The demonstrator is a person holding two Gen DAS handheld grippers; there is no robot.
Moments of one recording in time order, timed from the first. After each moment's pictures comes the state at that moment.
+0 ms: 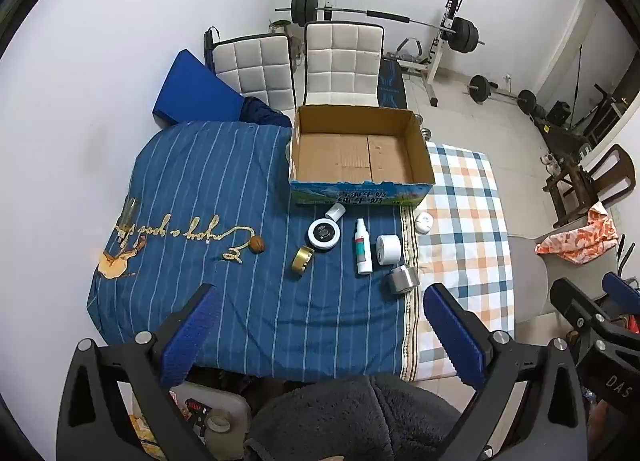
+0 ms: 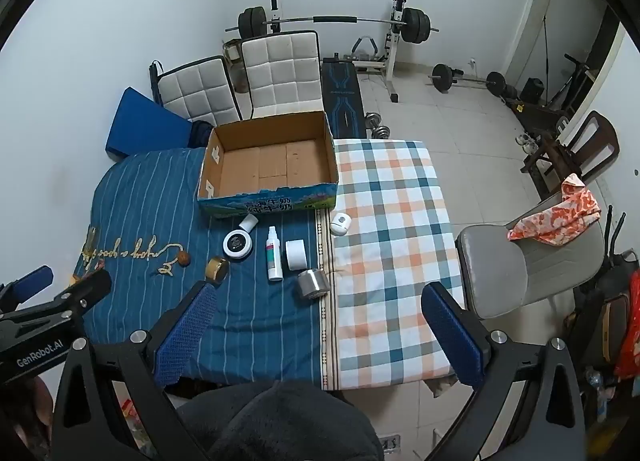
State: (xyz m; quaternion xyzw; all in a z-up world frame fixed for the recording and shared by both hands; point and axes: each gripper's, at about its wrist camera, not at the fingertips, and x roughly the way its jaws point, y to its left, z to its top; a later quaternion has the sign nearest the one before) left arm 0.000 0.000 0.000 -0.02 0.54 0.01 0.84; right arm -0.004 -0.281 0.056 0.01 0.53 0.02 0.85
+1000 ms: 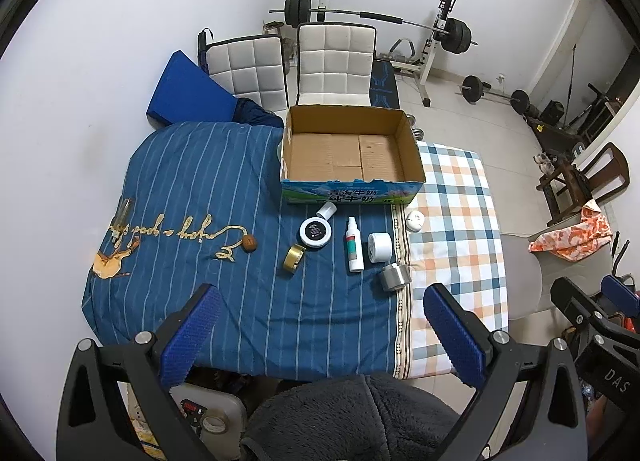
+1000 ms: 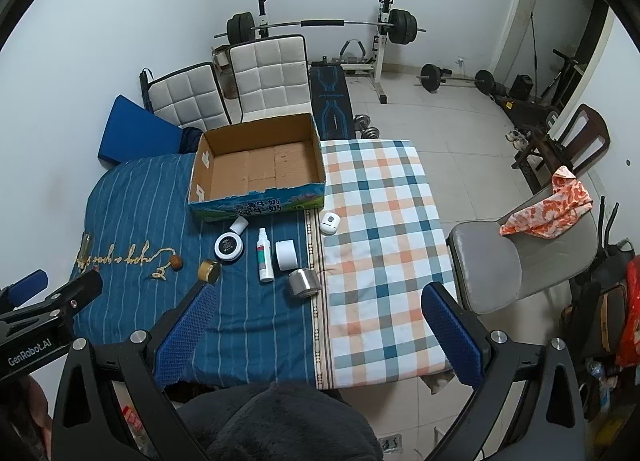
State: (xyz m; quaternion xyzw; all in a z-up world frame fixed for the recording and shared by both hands) left arm -0.008 -0.015 0.004 -0.02 0.53 0.00 0.85; right arm -0.013 -0.298 0.059 0.01 0.52 0.00 0.85
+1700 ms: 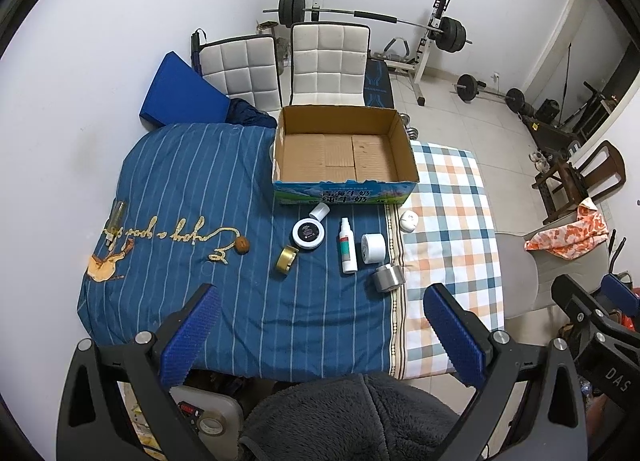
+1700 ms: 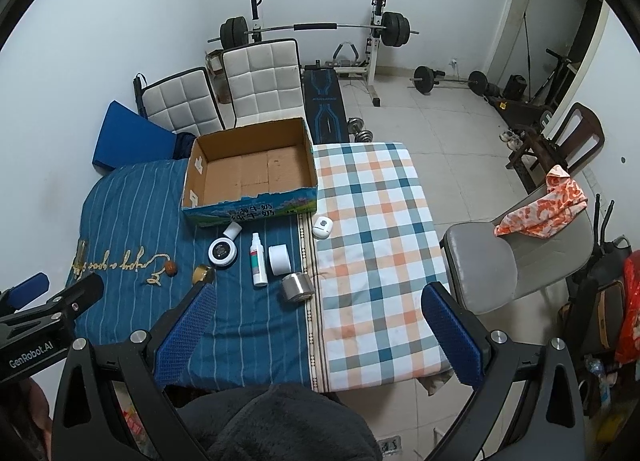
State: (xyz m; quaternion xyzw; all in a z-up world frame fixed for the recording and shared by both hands) left arm -0.004 -0.022 0.004 -0.03 0.53 -0.01 0.85; right arm -0.010 -0.299 0.058 0.01 0.52 -0.01 0.85
